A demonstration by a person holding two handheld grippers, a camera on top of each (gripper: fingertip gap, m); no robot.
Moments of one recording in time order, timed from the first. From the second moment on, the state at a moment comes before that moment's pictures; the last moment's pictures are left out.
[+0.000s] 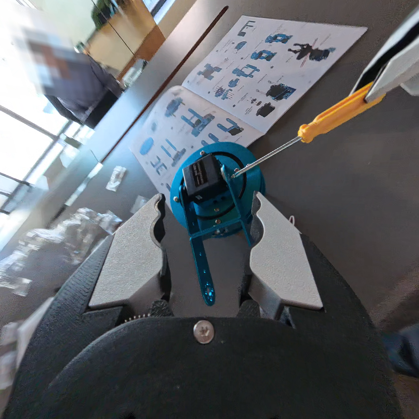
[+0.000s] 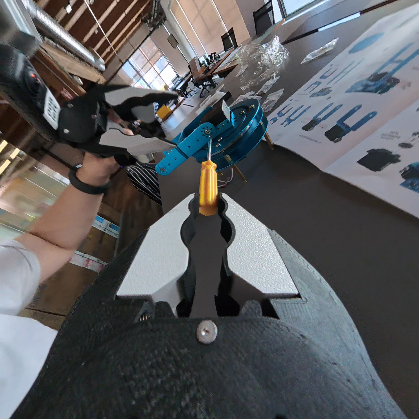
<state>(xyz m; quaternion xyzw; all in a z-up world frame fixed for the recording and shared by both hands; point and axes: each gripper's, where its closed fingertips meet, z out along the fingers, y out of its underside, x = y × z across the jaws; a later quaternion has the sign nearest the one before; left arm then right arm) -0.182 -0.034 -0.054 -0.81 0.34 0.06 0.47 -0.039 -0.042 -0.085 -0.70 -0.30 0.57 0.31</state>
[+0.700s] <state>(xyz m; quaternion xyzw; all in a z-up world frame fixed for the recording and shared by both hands) -0.189 -0.026 -0.078 -0.87 0.24 -0.05 0.42 -0.033 -0.025 -0.087 -0.70 -0.06 0.69 0.14</state>
